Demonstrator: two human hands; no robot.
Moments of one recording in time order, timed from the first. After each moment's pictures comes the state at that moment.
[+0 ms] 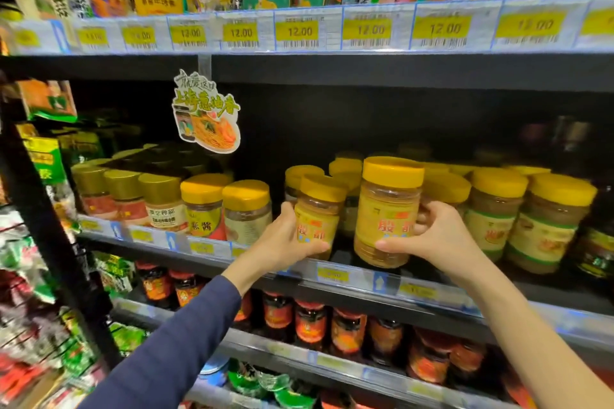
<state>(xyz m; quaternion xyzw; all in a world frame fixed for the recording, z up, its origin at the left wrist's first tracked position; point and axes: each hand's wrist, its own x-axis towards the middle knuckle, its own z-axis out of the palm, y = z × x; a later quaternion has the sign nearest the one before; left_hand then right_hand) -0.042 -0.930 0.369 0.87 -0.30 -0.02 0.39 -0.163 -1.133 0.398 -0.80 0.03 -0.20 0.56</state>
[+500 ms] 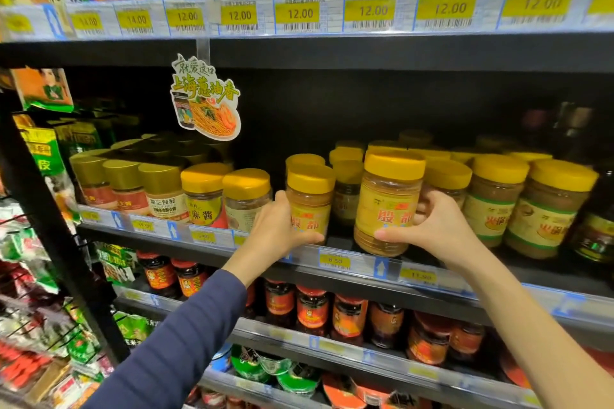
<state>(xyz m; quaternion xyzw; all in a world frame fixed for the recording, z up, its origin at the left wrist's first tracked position) -0.042 -0.926 0.366 0.91 -0.25 0.09 0.33 -0.164 -1.128 0.394 -0.81 0.05 -0.20 0.54</state>
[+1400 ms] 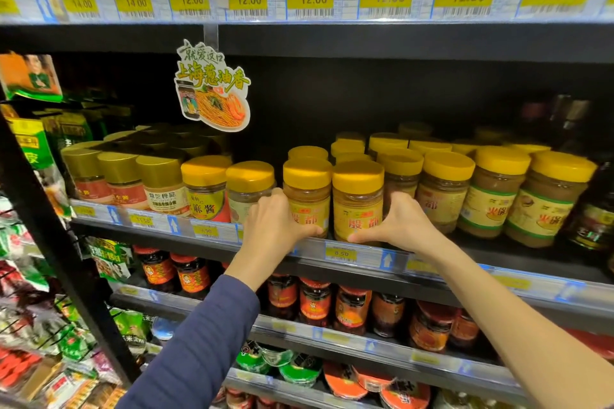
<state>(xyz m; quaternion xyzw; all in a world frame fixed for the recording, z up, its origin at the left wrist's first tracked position) -0.049 -0.919 0.364 0.93 -0.19 0.15 0.28 -0.123 -1.106 0.377 -0.91 0.12 -0.14 0.36</state>
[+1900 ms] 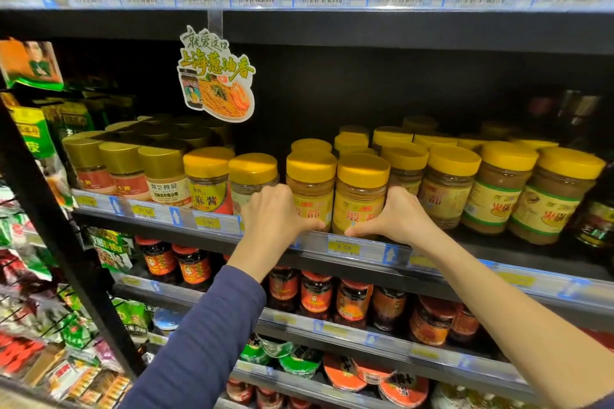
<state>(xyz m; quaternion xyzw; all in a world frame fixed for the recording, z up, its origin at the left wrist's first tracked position) -0.057 -0.920 0.376 0.95 -0.17 0.16 0.19 -0.111 -1.105 0.373 -0.93 0.13 -0.13 0.31</state>
